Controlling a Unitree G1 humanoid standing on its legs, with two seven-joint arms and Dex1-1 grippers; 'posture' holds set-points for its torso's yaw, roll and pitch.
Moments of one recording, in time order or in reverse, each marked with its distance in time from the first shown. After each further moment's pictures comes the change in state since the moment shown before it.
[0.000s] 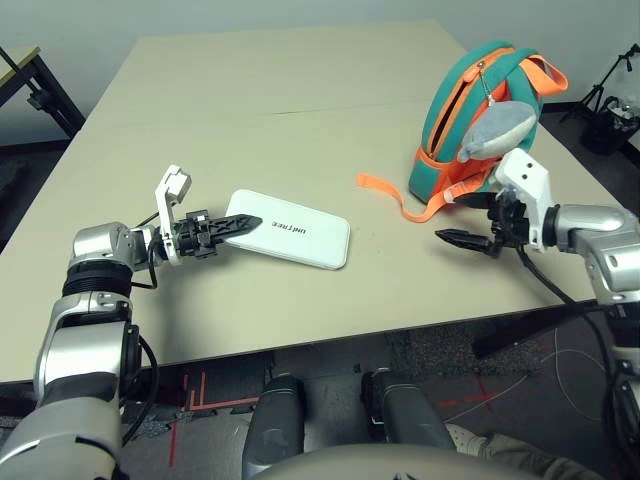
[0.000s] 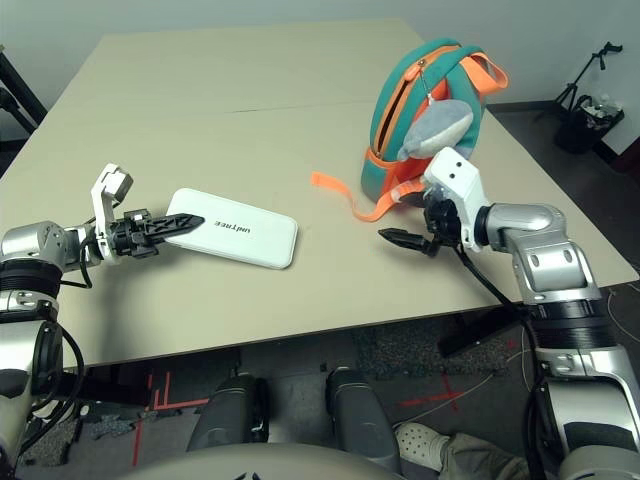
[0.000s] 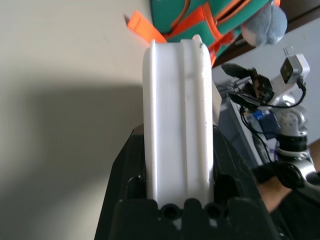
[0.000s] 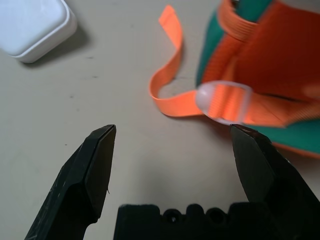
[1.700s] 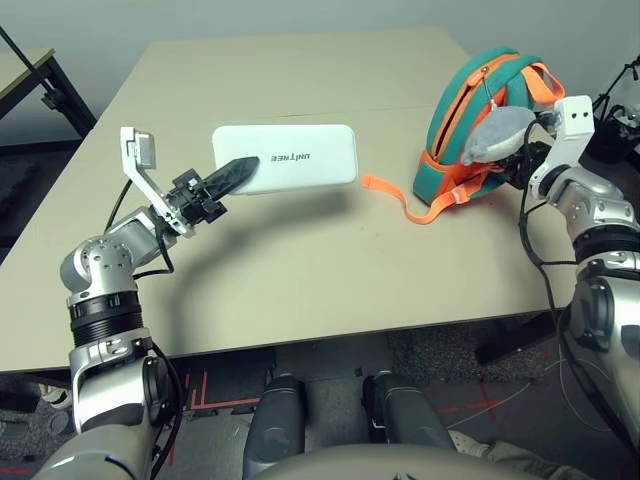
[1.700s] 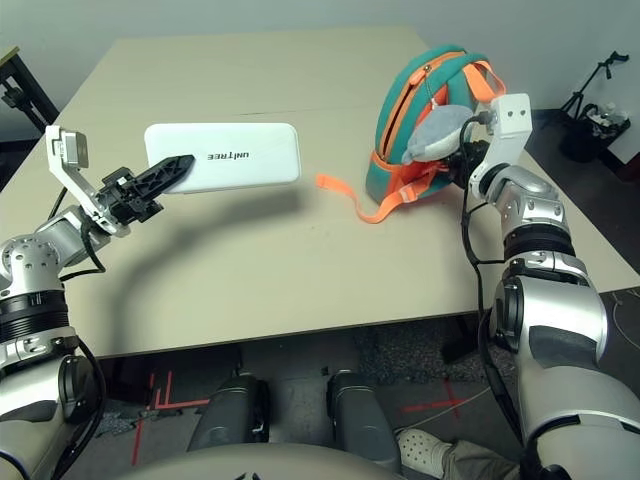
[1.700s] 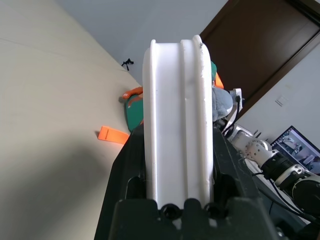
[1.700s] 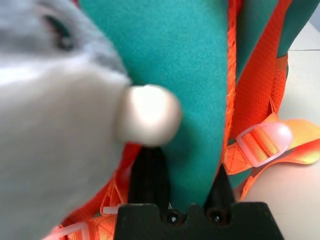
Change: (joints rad) left arm 0.203 -0.174 0.243 -0.583 -0.403 -0.022 0.448; right arm -0.575 0.166 -0.063 1.068 -0.071 -0.514 -0.328
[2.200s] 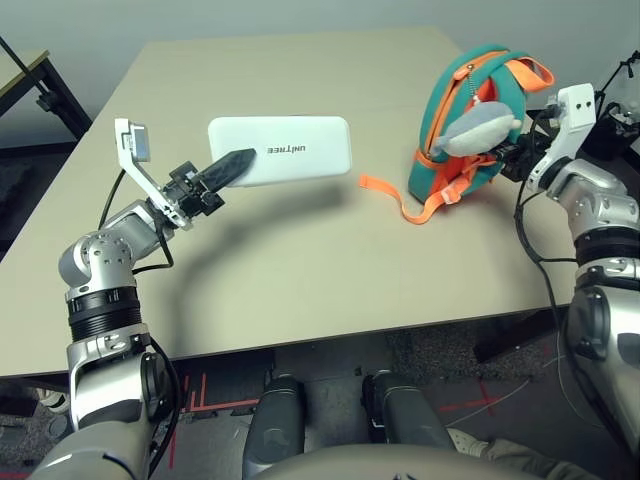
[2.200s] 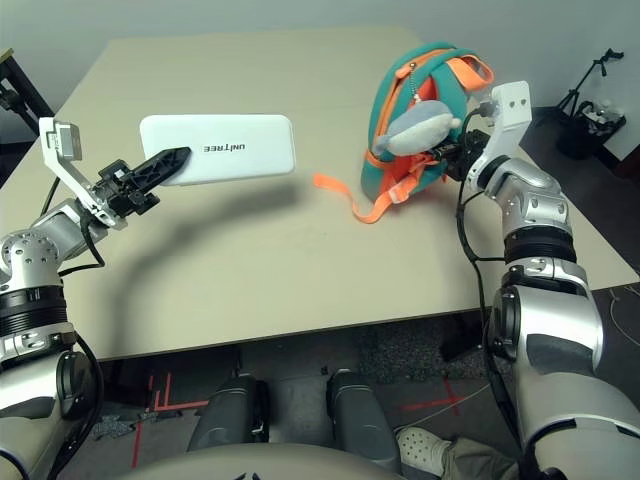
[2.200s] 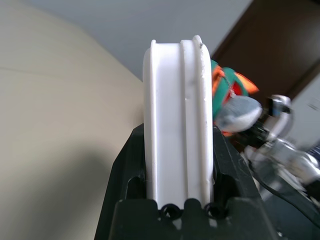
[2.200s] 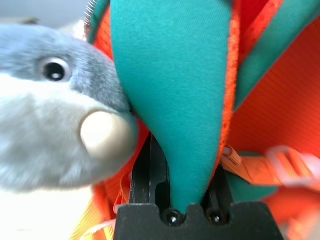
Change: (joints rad) left arm -0.082 0.025 -0.015 0.130 0.086 -0.225 0.022; right arm 0.132 0.049 -0.004 -0.464 0.151 0.226 0.139
